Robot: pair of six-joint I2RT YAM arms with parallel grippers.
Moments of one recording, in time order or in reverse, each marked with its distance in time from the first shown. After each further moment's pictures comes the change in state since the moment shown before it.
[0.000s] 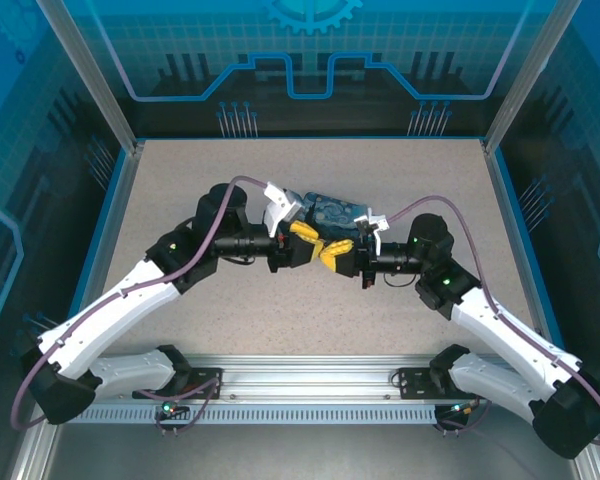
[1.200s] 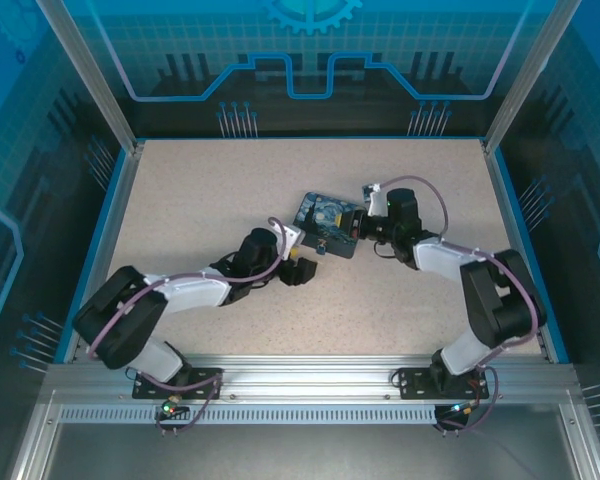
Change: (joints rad) left arm 0.046 0.399 -0.524 0.704 -0.381 -0.050; right arm -0.252 0.678 0.105 0.168 0.300 0.257
